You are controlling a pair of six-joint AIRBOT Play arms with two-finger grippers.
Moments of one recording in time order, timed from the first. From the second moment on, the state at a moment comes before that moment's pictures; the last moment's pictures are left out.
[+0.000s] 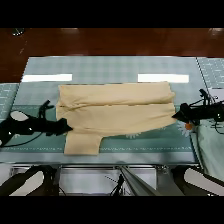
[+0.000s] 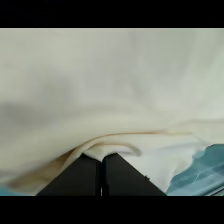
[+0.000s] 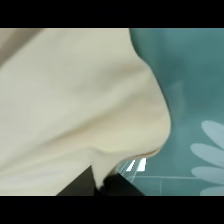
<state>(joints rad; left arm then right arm) 0.18 -1.10 0.47 0.82 -1.04 -1.24 -0.46 -1.26 0.77 -0.95 1.20 1.32</state>
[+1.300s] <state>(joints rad) 0.26 -1.70 1.37 0.86 -1.22 -1.41 -0.42 -1.84 1.53 -0.69 1.21 1.34</state>
